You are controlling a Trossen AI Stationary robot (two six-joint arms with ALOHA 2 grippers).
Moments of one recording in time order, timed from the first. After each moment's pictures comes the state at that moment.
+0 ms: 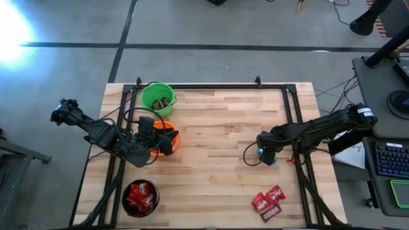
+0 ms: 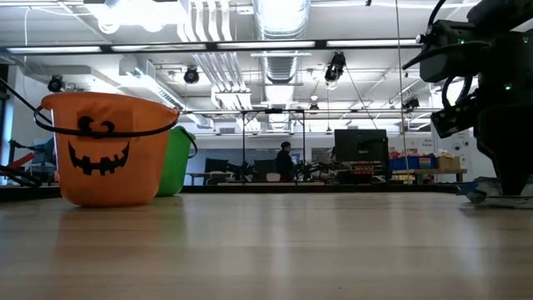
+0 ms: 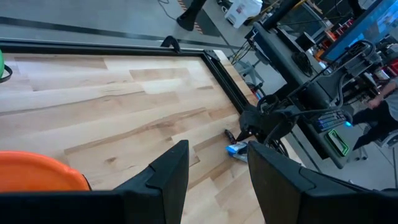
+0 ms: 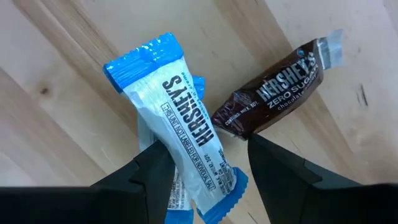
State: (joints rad) left arm -0.52 1.22 1.30 -0.83 -0.96 -1.37; right arm 0.08 1.21 0.52 -0.80 -0.04 0.72
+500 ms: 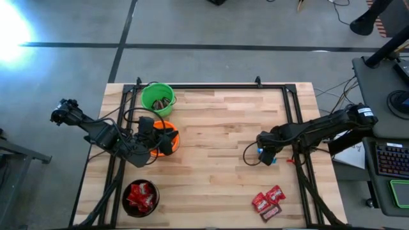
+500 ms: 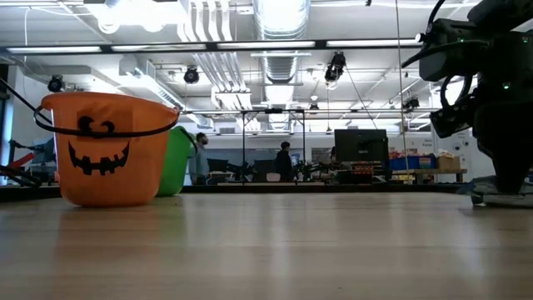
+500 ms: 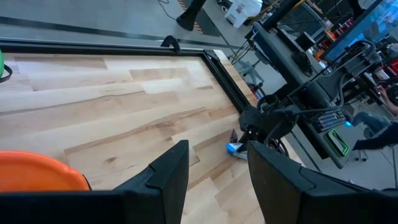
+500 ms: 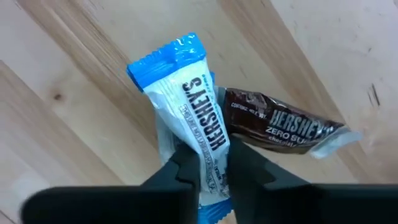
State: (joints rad) left arm -0.52 1.22 1.30 -0.83 -0.96 -1.37; right arm 0.08 1.21 0.52 -0.79 -0.05 0.75
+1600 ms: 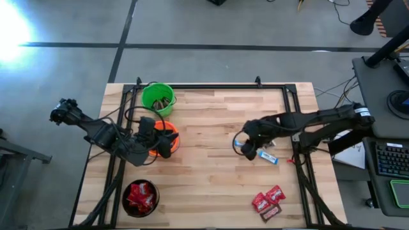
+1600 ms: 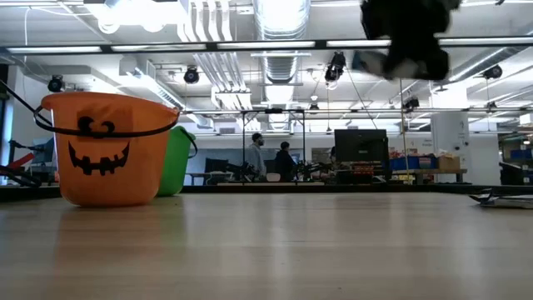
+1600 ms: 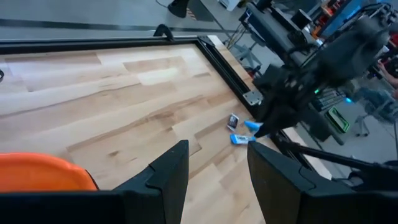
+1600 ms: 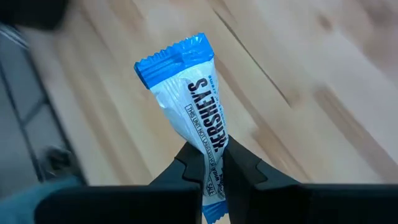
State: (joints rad) left arm -0.52 1.21 1.30 -0.83 -0.89 -1.28; right arm 0.08 1.25 1.00 -0.74 -0.12 0.80
